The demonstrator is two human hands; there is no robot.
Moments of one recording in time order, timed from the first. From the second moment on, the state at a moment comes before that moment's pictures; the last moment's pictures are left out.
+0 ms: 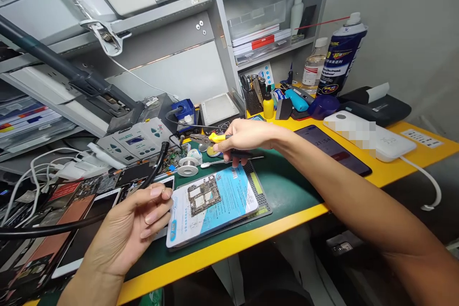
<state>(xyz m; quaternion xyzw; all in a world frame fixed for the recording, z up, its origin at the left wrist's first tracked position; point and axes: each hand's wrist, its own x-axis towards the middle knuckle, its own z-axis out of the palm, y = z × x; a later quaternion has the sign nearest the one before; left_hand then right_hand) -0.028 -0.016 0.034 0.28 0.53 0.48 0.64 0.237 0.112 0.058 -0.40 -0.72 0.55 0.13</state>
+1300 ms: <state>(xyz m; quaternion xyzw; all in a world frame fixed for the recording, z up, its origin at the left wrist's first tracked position) -0.038 -0.043 0.013 0.31 0.62 0.55 0.46 0.249 0.125 0.059 -0.38 -0.67 0.61 0.21</state>
